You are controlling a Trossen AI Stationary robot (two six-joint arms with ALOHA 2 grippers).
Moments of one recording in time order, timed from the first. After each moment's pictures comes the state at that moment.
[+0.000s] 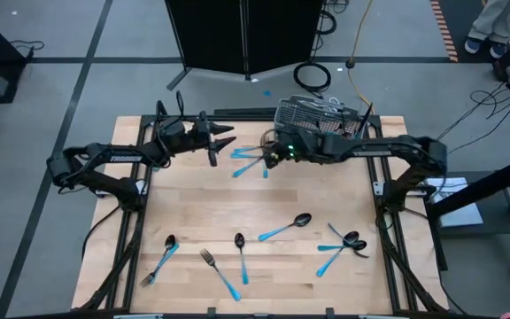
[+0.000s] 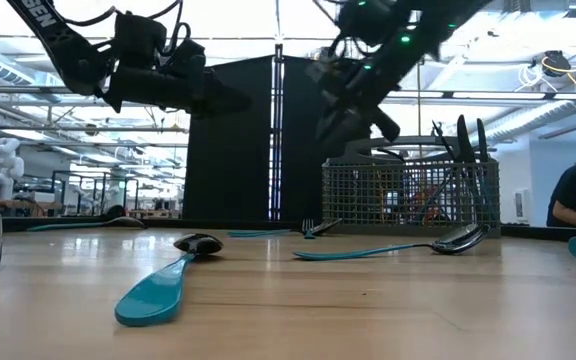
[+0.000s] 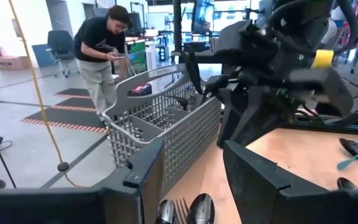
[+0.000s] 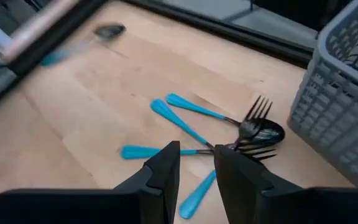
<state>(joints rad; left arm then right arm) 0.57 1.32 0.50 0.81 0.35 0.07 -0.25 1.61 1.12 -0.23 0.28 0.65</state>
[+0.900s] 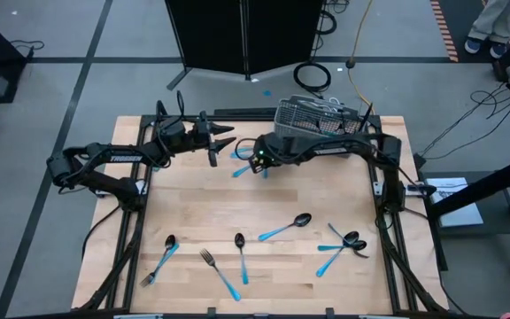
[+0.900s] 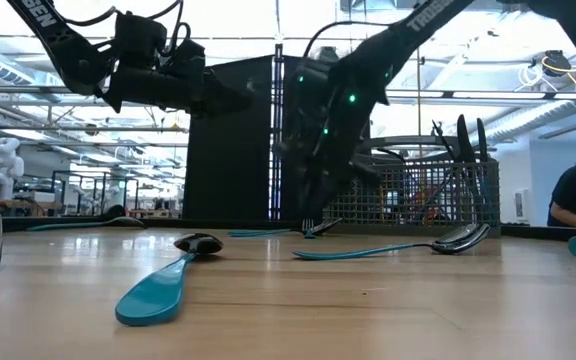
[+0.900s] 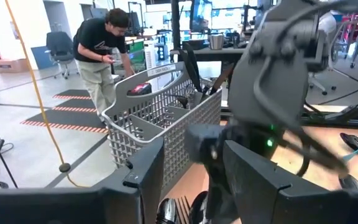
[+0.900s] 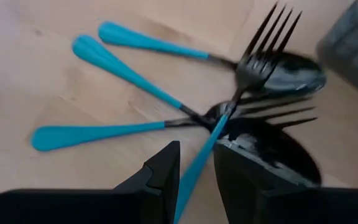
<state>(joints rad) 0.58 1.33 0.50 0.80 0.36 0.09 -0.28 1.99 1.34 -0.40 0.24 0.80</state>
